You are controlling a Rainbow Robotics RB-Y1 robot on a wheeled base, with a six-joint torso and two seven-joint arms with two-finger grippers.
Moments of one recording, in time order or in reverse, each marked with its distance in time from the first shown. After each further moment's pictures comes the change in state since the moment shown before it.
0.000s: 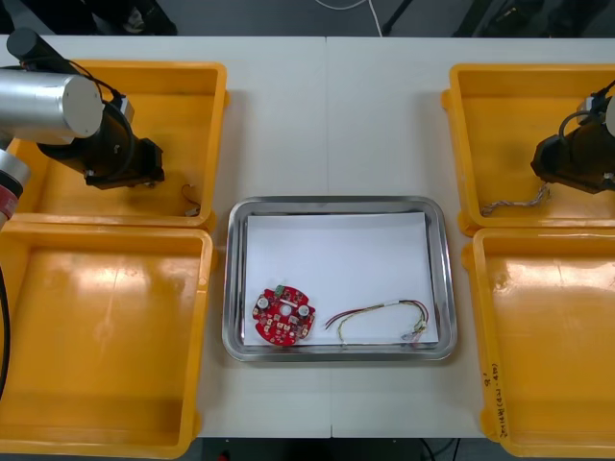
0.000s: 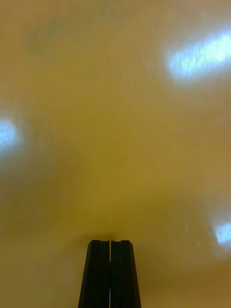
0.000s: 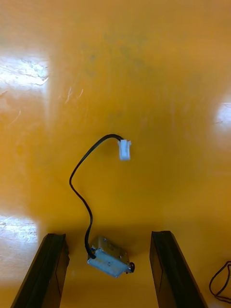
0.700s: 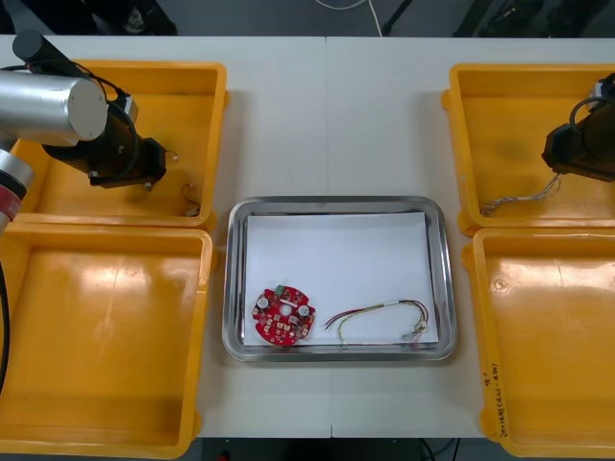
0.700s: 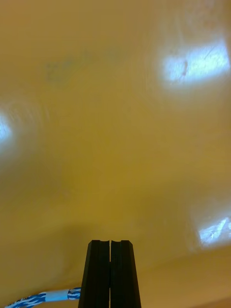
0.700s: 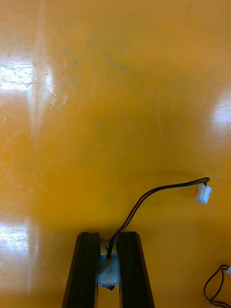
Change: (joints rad) right arm -0.036 -0.009 -0.035 -0.026 0.046 0.066 0.060; left arm 0.001 0.000 -0.021 -0.006 0.003 -0.022 0.000
